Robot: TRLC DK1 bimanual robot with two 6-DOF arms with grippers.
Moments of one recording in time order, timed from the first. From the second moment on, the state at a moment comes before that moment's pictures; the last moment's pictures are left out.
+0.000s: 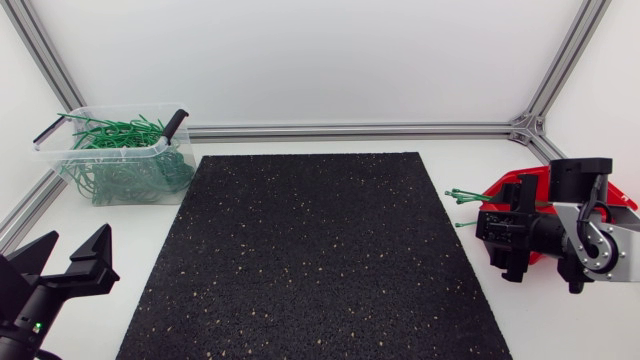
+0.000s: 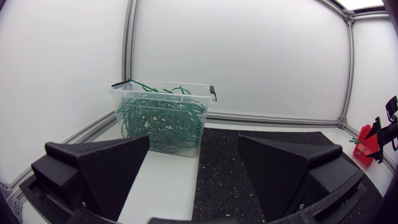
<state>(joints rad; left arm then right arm) 0.05 0.05 0.07 -0.14 -0.04 -0.08 -0.08 1.32 0.47 0.09 0.03 -1.49</state>
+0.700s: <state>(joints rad) 0.05 0.05 0.07 -0.14 -0.04 -0.08 -0.04 1.48 0.36 0.48 0.09 -1.62</state>
